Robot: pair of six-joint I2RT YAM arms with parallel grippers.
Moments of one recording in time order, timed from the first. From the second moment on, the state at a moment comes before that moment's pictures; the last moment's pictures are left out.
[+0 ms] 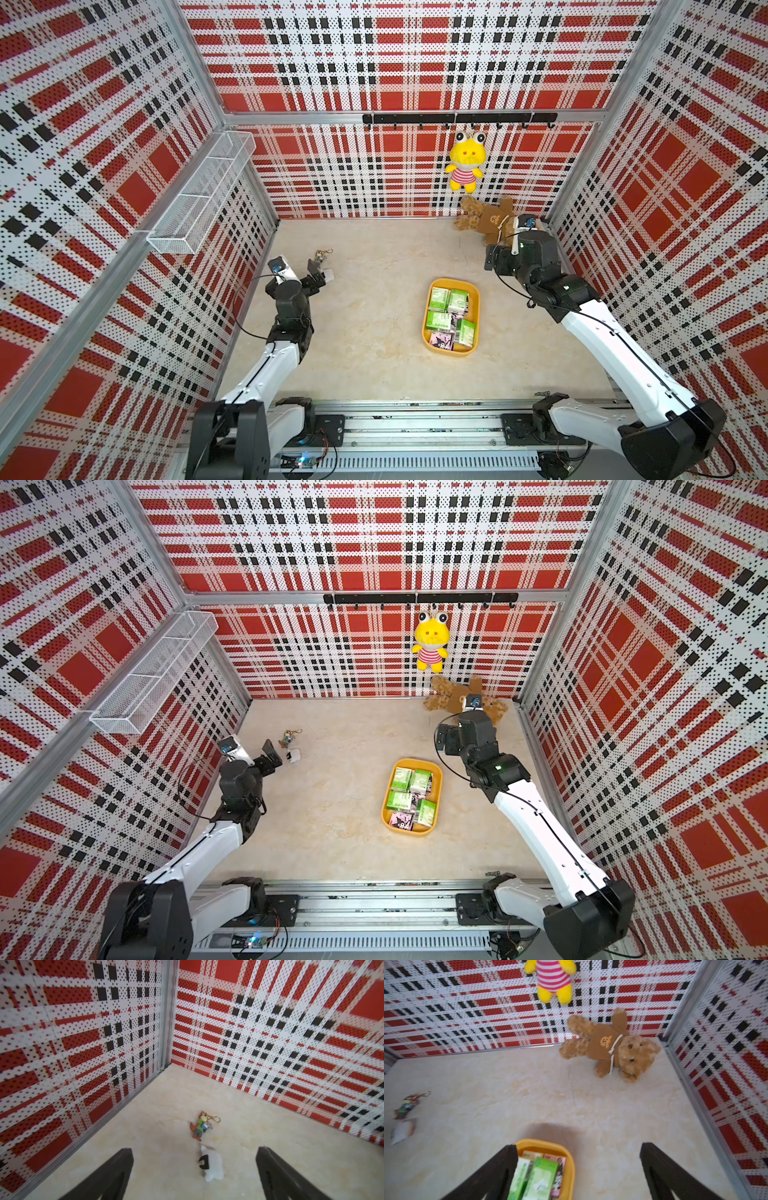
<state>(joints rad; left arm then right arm) -0.01 1.15 0.39 0.59 -0.34 -0.22 0.33 1.16 1.11 -0.44 0.34 0.22</state>
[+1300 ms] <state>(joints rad) -0.03 1.57 0.20 1.37 -0.34 -0.10 0.05 1.54 0.30 1.02 0.09 -0.04</state>
